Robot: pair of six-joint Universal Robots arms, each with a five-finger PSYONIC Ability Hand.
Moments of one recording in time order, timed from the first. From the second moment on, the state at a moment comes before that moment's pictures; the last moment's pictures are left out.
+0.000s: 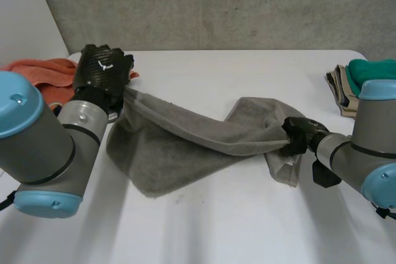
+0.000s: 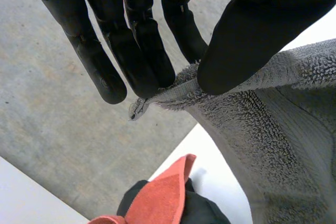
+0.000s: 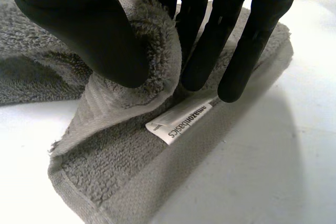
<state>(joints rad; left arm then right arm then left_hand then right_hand) 4.24 -1.82 -1.63 3.54 -1.69 3.67 1.82 -0.97 1.45 0.06 1.39 3.28 1.12 1.20 1.19 1.20 0.98 1.12 1.18 1.18 1.18 0.99</state>
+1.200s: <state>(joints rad) 4.24 -2.05 -0.80 3.49 -1.85 3.75 1.82 -1.11 1.02 -0.61 1.61 2.08 1.14 1.20 1.19 1.20 1.01 1.12 1.18 1.19 1.20 1.02</state>
